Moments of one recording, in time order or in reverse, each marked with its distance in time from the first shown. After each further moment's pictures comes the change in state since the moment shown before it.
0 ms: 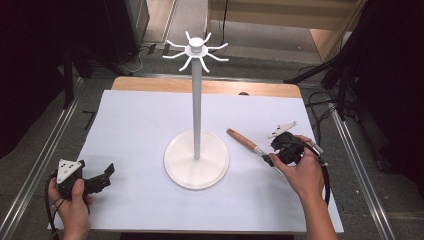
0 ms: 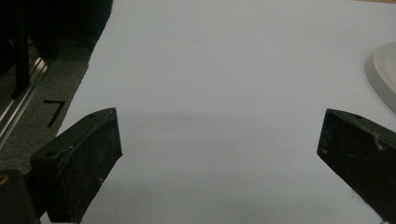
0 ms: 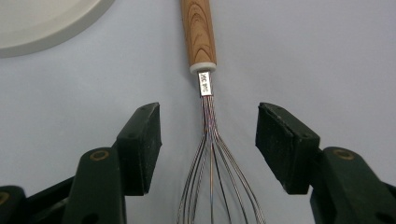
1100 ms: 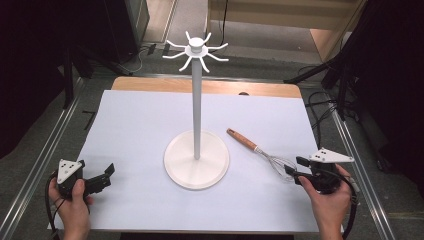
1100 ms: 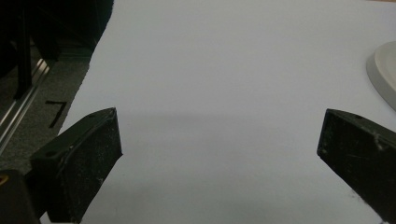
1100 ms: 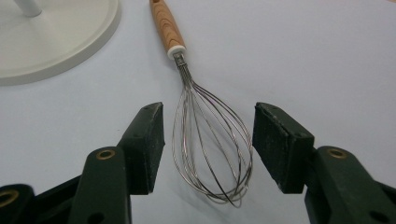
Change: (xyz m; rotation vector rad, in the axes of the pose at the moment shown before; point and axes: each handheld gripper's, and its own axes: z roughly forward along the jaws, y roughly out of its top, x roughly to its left) left arm -0.001 0.000 0.000 -0.002 0.004 0.004; right arm -0.005 -0.102 -0.035 -0.359 -0.003 0.247
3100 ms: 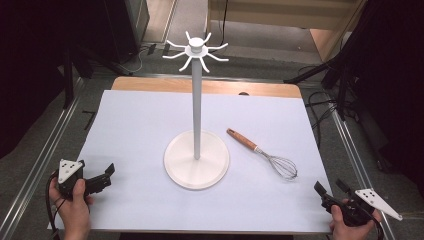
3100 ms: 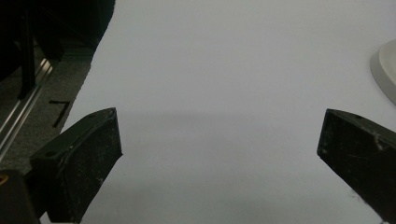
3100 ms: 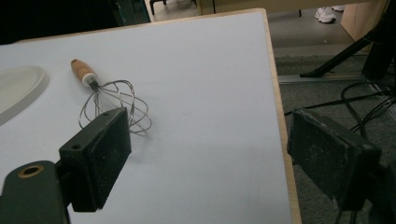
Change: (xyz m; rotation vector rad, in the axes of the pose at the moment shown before) left arm -0.001 0.000 0.001 0.003 0.012 0.004; right arm -0.032 -0.117 -0.038 -0.383 -0.204 0.346
